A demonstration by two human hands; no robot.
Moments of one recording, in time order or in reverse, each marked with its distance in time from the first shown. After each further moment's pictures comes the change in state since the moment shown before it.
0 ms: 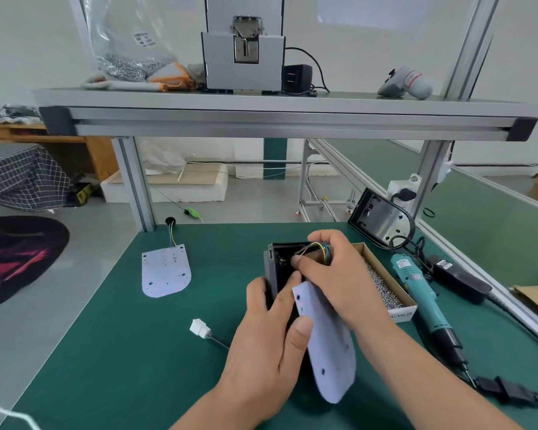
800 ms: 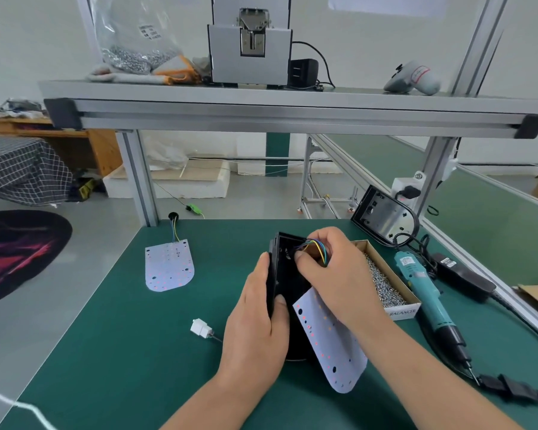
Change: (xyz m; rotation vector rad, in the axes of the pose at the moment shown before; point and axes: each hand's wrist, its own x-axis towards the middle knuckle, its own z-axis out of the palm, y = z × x) left_hand 0.010 -0.008 0.006 -0.097 0.185 -0.318; right_hand -0.009 -0.007 0.007 -0.179 0.055 -0.161
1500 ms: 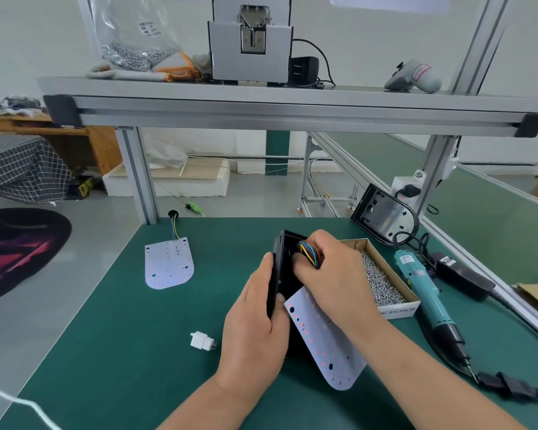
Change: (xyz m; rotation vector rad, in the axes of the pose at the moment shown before) left_hand -0.003 -0.002 -0.001 -0.038 0.050 0.034; right_hand -0.003 -0.001 0.006 -0.107 0.004 -0.104
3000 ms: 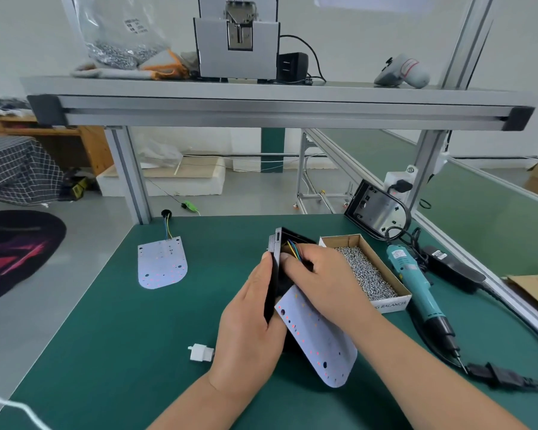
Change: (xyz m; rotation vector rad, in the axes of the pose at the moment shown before) left_hand -0.005 0.017 -0.006 0.011 -0.088 0.068; right_hand -0.001 0.014 -0.001 0.019 -0.181 0.006
